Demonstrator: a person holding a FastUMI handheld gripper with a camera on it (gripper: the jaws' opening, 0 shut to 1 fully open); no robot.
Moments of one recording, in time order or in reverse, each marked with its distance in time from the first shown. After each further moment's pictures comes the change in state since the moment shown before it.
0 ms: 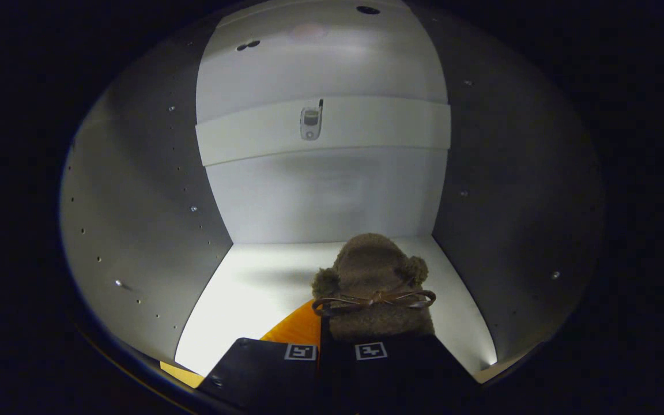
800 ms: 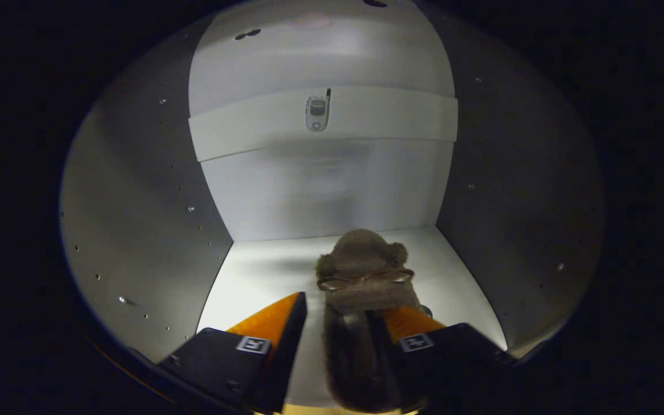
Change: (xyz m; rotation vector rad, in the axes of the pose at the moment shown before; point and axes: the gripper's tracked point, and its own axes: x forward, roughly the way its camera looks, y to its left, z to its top) arm -0.028 0.014 -0.006 0.002 0.037 -0.037
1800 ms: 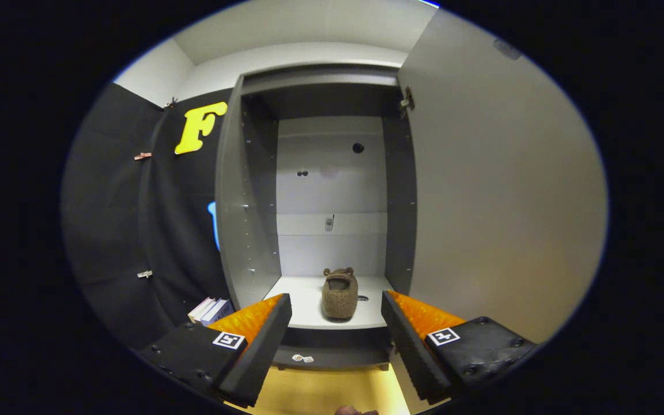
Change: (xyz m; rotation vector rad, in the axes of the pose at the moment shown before) arm -0.350 -0.044 -0.038 -0.042 -0.519 0.063
